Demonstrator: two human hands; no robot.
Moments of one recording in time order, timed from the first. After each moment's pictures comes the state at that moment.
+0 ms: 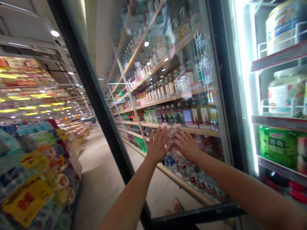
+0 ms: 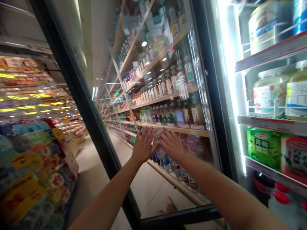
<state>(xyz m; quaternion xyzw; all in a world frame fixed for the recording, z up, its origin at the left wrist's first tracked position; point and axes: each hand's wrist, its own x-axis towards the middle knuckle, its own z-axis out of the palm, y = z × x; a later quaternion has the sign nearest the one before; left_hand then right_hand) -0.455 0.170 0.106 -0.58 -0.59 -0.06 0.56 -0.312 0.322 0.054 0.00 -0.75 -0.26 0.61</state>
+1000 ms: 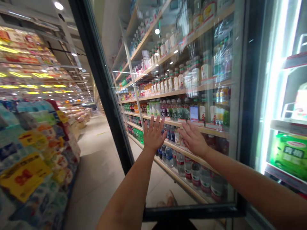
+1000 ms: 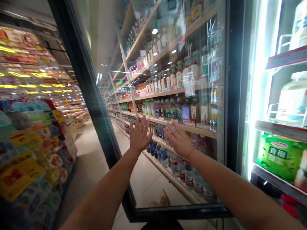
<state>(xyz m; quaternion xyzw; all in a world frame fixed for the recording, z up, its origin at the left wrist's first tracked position) -0.499 0.171 0.100 -0.49 -0.62 -0.15 0.60 -0.316 0.344 0.056 0.03 -0.79 -0.26 0.55</state>
